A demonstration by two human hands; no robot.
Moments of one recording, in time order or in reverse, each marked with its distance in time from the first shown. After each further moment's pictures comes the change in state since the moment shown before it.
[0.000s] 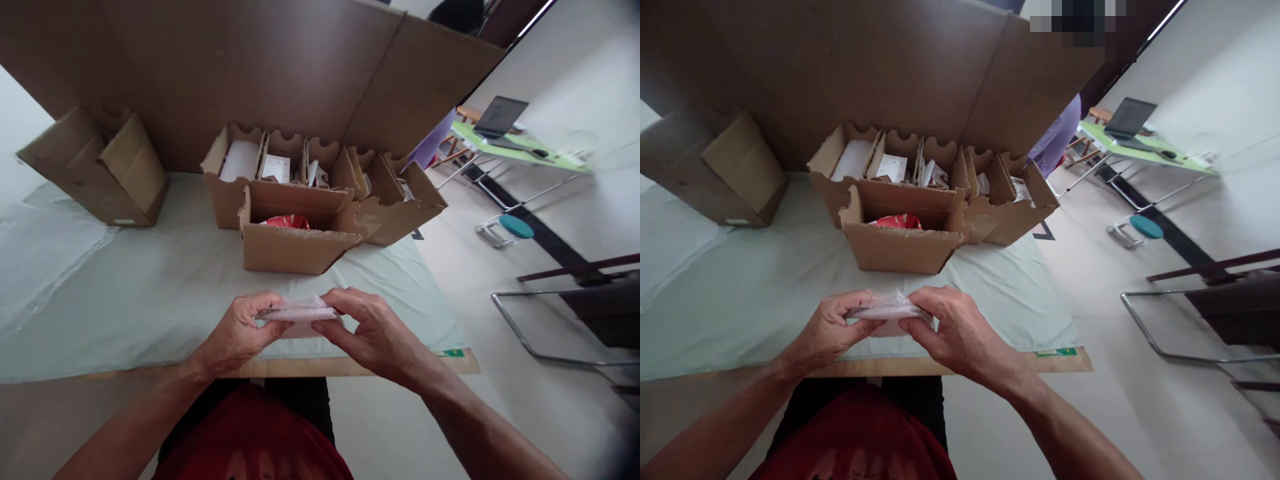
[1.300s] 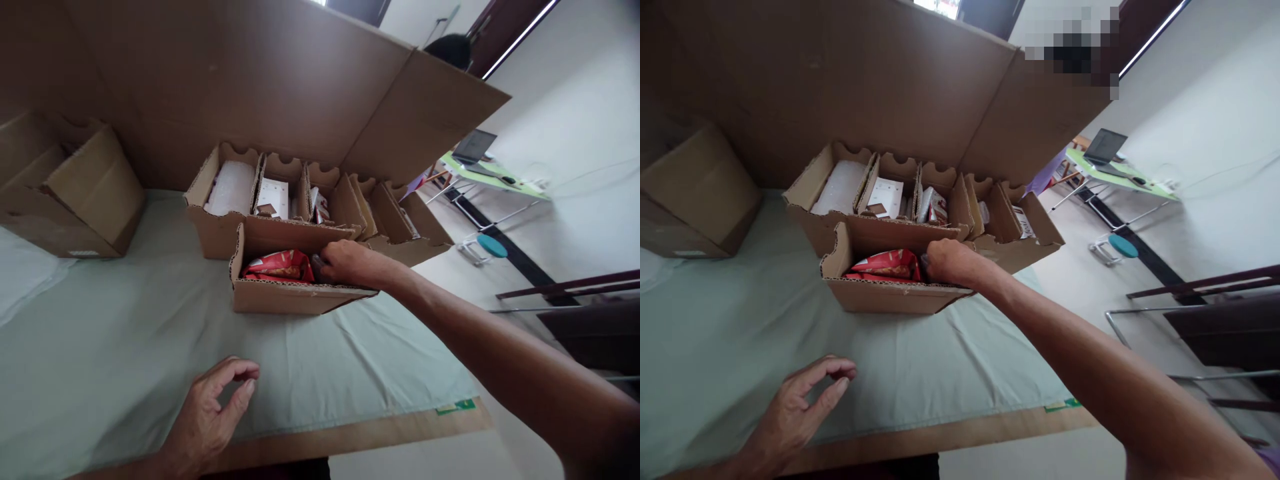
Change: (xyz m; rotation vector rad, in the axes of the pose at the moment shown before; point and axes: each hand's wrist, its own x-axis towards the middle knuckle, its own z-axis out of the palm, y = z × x) left_hand -0.010 -0.062 -0.004 0.166 0.227 -0.007; right_hand 0.177 0.083 -0.048 -0.845 -0.389 0.326
